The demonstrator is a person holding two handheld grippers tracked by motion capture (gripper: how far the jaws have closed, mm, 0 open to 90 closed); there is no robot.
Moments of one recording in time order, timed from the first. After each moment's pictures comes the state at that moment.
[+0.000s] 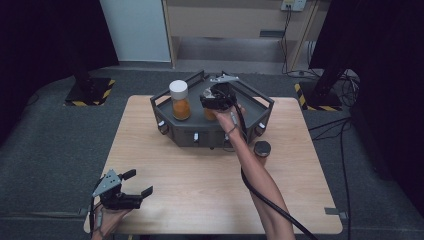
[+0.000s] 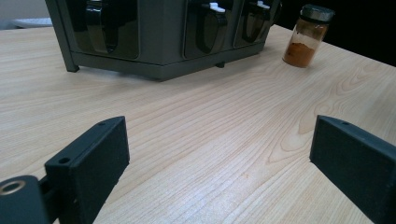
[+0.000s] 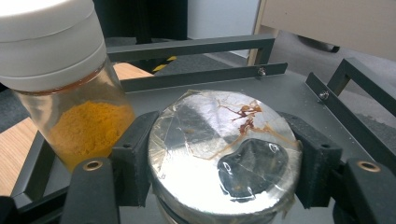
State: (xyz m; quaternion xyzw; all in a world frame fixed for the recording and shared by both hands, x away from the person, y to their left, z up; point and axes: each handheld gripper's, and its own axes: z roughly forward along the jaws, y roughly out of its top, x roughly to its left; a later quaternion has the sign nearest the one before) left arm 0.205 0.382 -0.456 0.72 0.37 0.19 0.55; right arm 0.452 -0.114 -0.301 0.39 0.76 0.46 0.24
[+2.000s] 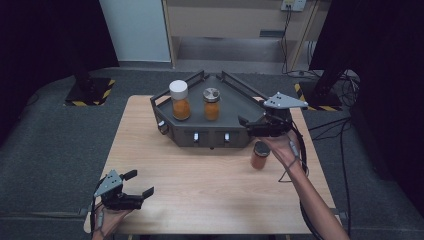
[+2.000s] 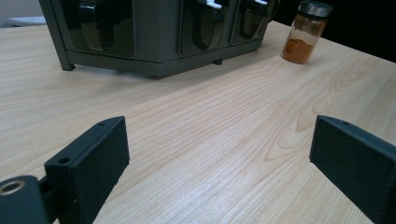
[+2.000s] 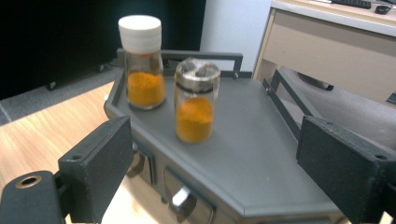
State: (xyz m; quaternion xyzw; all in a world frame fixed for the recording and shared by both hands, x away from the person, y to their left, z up) left arm 0.205 0.379 -0.455 0.73 0.37 0.19 0.54; right arm 0.319 -0.257 -0.267 0.32 0.76 0.50 0.27
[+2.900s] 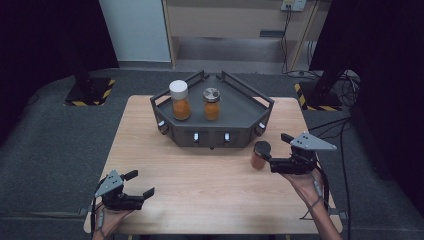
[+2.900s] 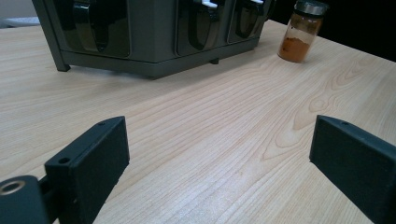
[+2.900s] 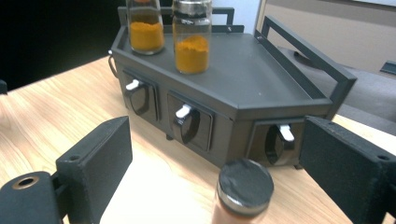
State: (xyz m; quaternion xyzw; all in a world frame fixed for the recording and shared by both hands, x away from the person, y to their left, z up) left arm 0.206 0.379 -0.455 0.73 0.36 0.19 0.54; right arm 0.250 -0.316 -0.324 0.35 0.75 0.50 0.26
